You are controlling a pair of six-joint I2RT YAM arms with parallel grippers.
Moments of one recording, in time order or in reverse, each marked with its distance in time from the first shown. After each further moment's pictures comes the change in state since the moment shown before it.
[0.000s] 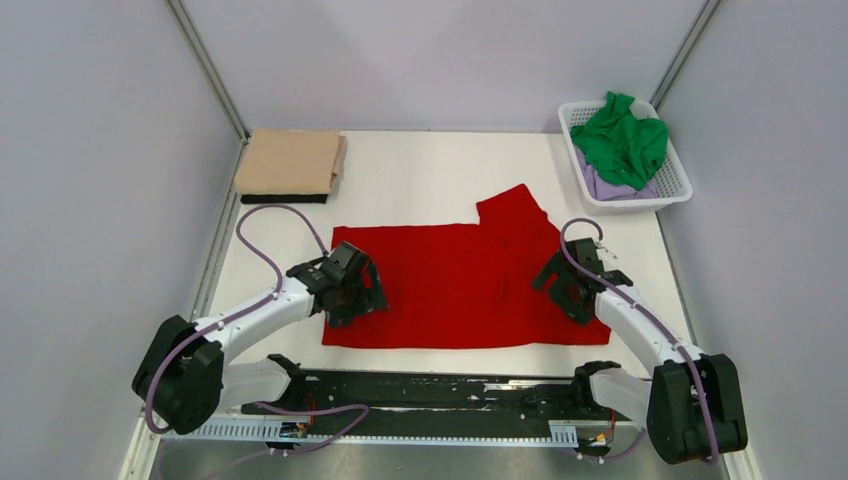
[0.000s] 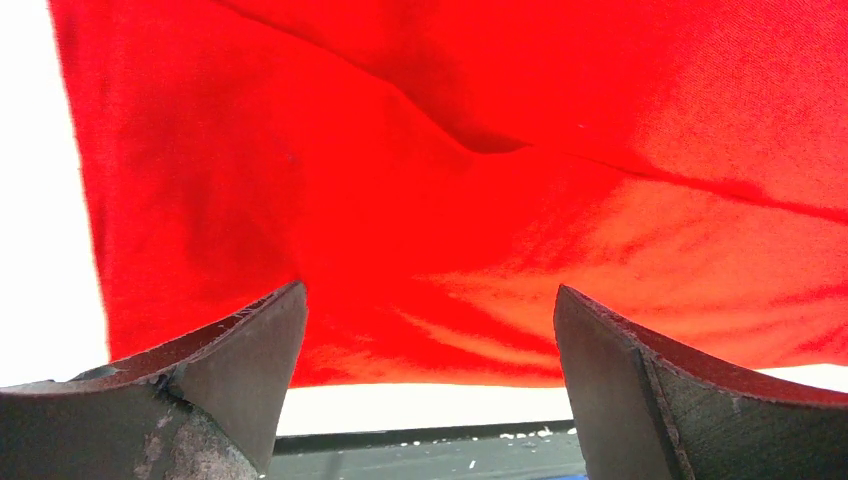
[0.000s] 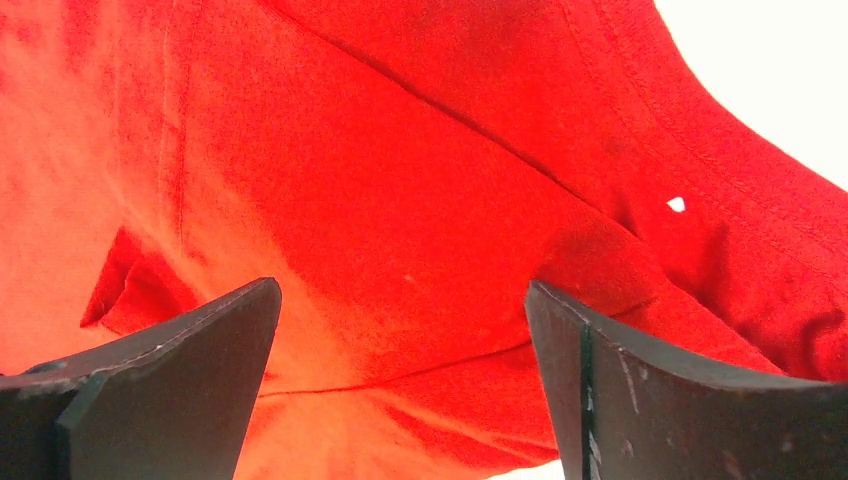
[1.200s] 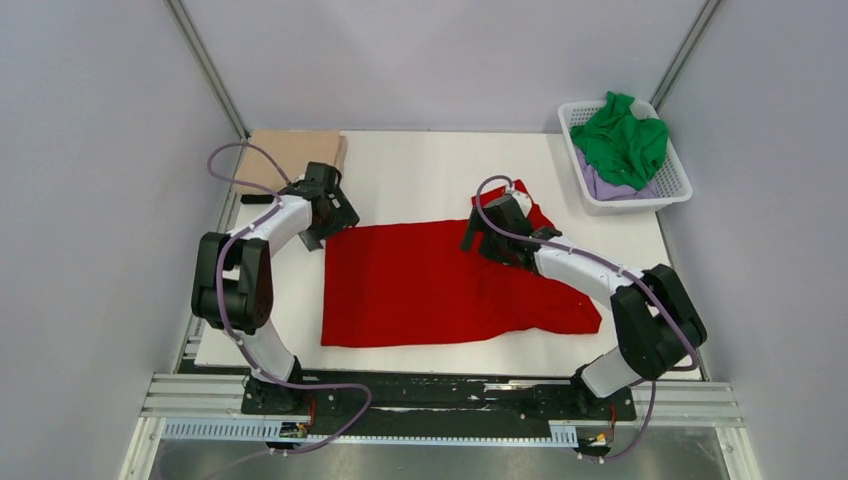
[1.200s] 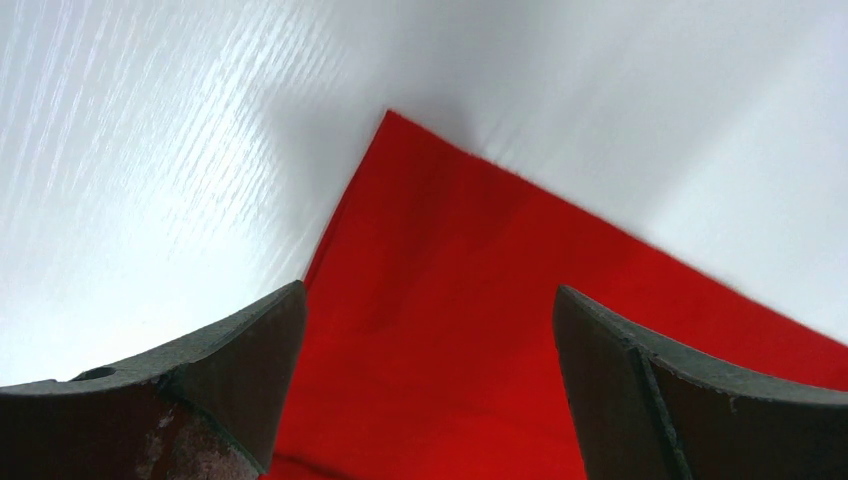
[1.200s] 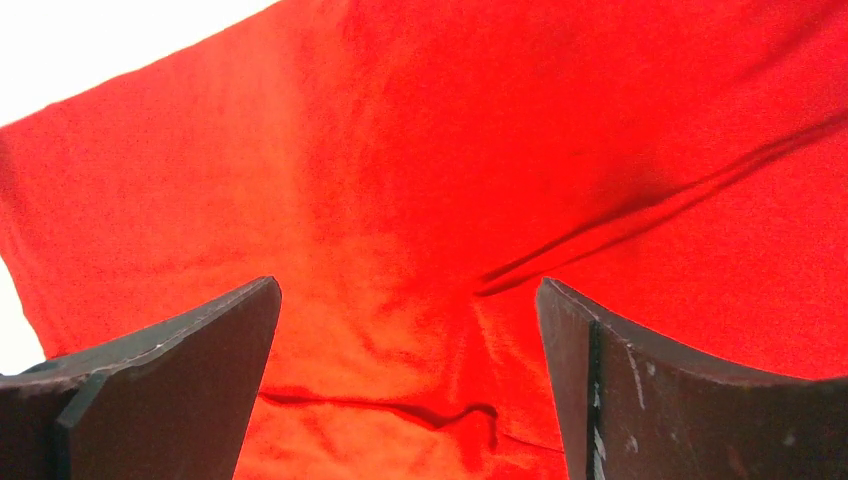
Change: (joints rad) left arm 0.430 0.493 0.511 0.053 -0.146 0.169; right arm 0.379 0.442 0.387 0.306 -0.035 -0.084
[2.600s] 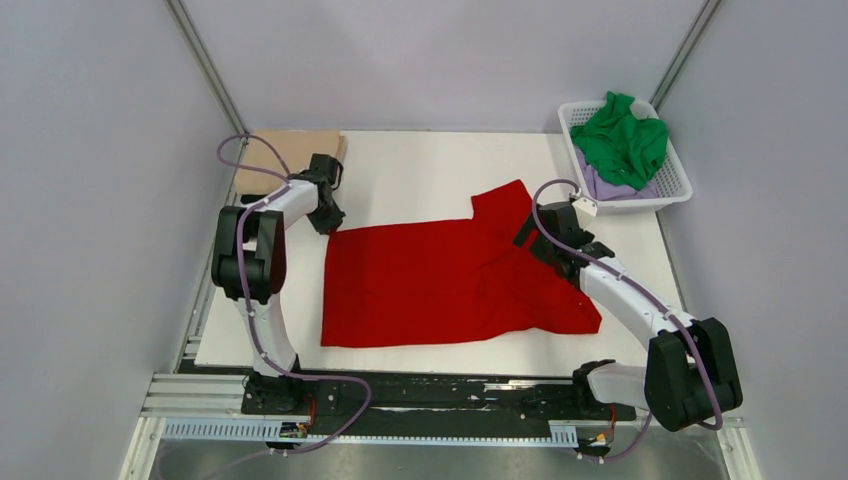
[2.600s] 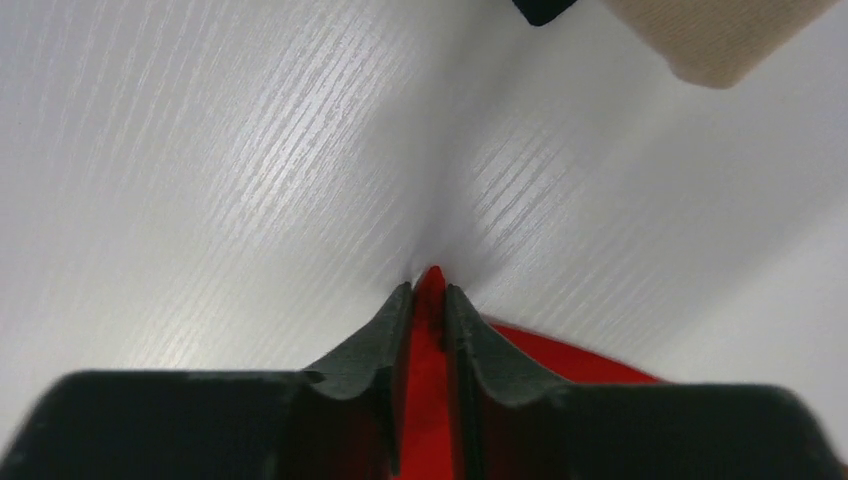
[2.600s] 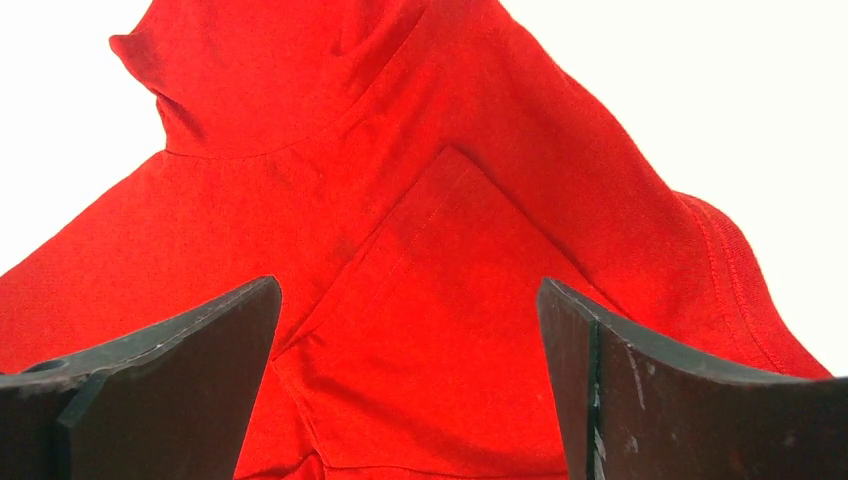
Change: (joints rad) left arm 0.031 0.263 0.209 -0.046 -0.079 0.050; right arm -0.239 -0.294 -0.174 -0.068 0.191 -0.046
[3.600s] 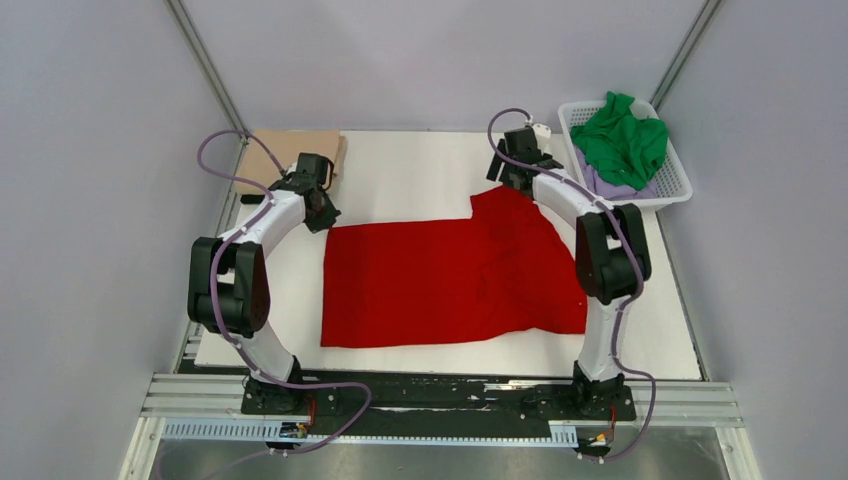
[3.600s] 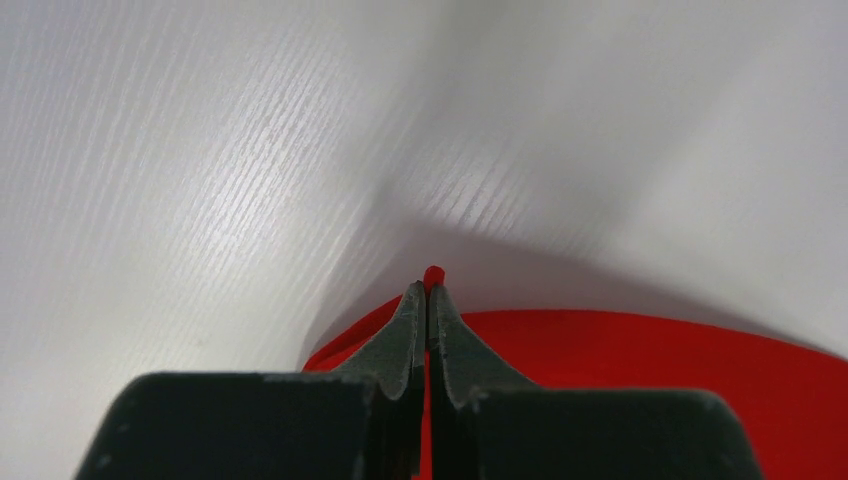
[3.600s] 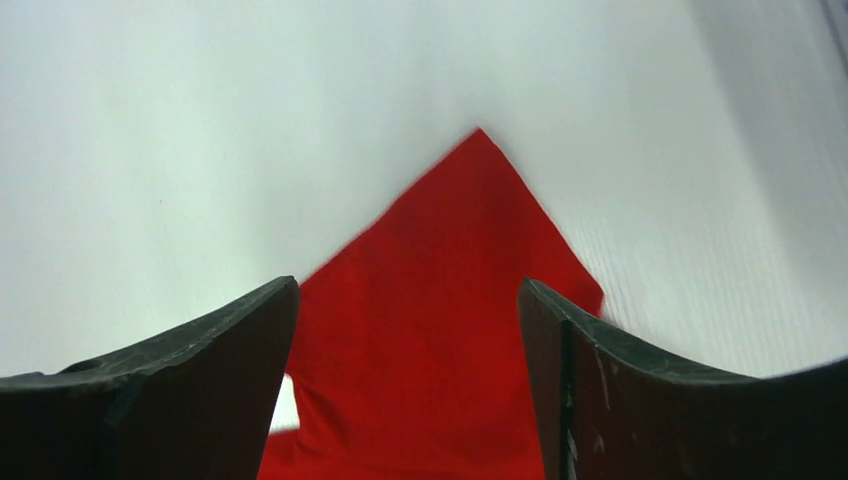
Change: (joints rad) left arm -0.003 -0.261 -0.134 0.023 0.046 0.034; right arm -0.040 0.684 0.715 0.024 -0.012 -0.201
